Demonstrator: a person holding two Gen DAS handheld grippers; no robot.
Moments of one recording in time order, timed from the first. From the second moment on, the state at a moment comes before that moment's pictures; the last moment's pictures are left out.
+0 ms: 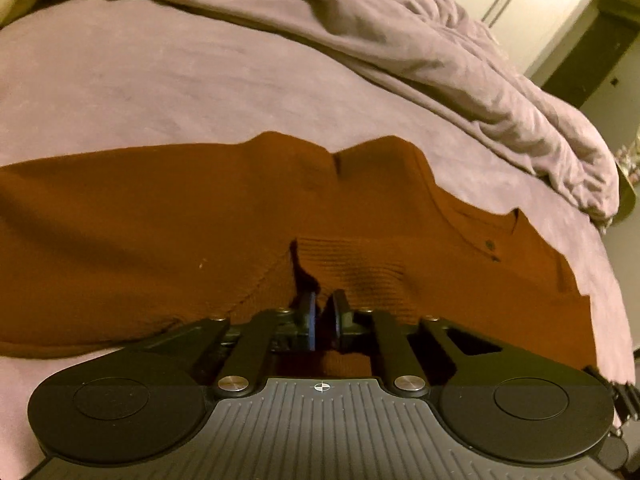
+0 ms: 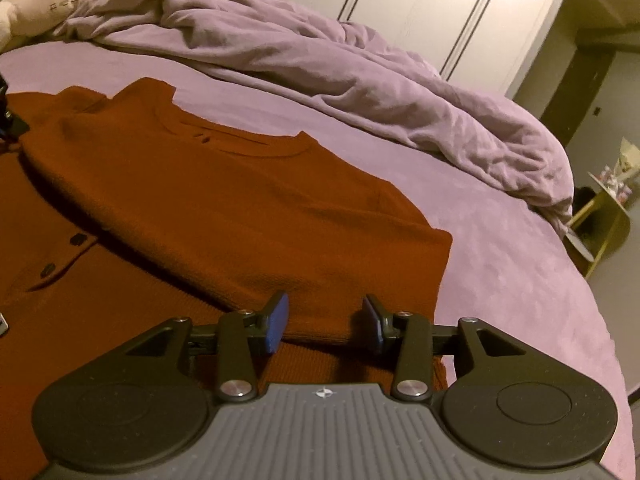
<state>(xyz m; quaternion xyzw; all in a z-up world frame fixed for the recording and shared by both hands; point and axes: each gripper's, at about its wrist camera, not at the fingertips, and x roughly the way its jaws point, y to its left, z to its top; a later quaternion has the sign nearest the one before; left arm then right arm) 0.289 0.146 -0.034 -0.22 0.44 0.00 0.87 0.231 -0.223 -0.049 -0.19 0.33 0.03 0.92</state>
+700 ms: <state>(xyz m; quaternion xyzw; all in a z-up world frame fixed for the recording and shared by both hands) 0.147 0.282 -0.049 -0.34 0.36 0.17 0.85 0.166 -0.212 -0.028 -0.12 0.32 0.09 0.94</state>
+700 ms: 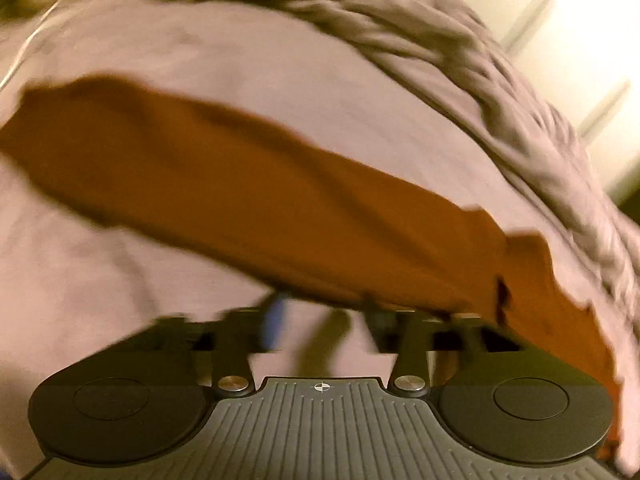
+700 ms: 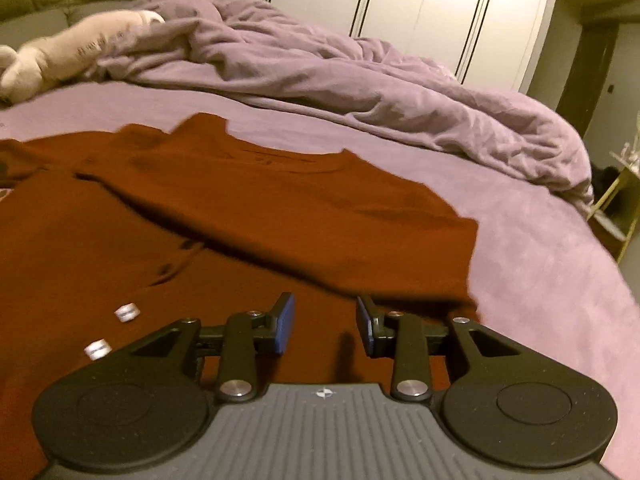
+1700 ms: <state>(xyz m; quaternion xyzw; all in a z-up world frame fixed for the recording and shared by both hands) 0.218 0.155 0.092 -0.15 0.19 -0.02 0.97 0.142 -0.203 -0.007 -0.11 0.31 0.08 0.94</state>
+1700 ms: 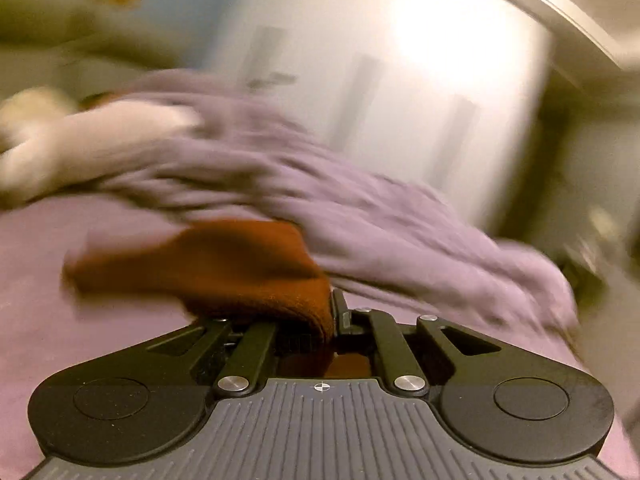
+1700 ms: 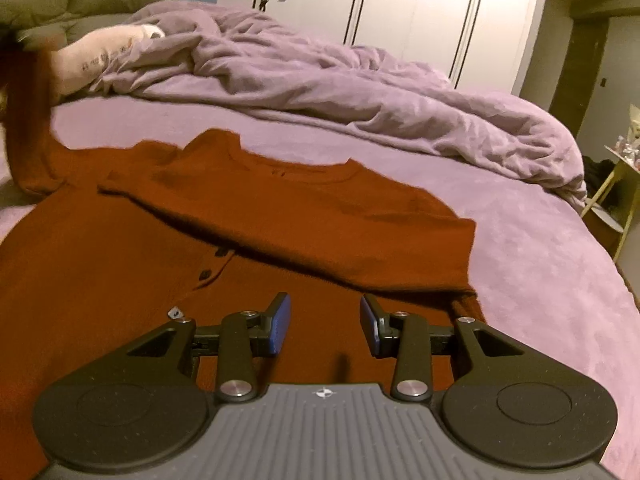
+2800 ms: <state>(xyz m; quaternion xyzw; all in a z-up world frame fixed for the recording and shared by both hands) 0.198 0.131 -0.028 -0.14 0.38 -0.01 0.91 0.279 -0.234 -0.036 0.11 0.37 0.22 0.90</state>
